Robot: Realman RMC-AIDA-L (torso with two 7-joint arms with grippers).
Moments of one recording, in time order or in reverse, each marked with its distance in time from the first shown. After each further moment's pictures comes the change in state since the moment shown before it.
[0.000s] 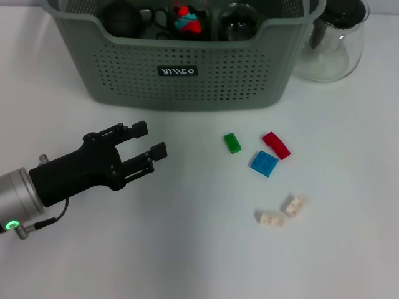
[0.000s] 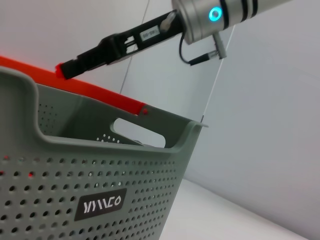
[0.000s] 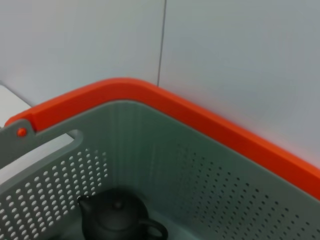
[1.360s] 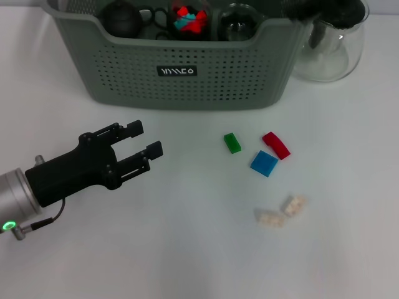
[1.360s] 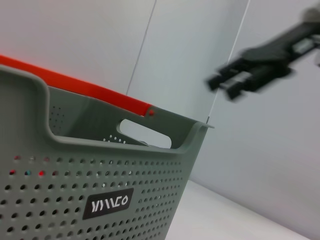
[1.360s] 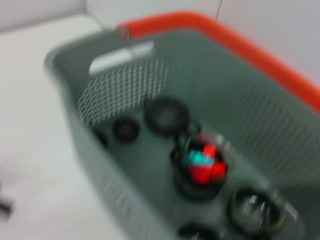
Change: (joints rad) left arm 0.007 0.001 -0.012 0.003 0.000 -0.002 0.000; right arm -0.558 -0.062 -0.037 -1.144 0.184 -0.958 -0.136
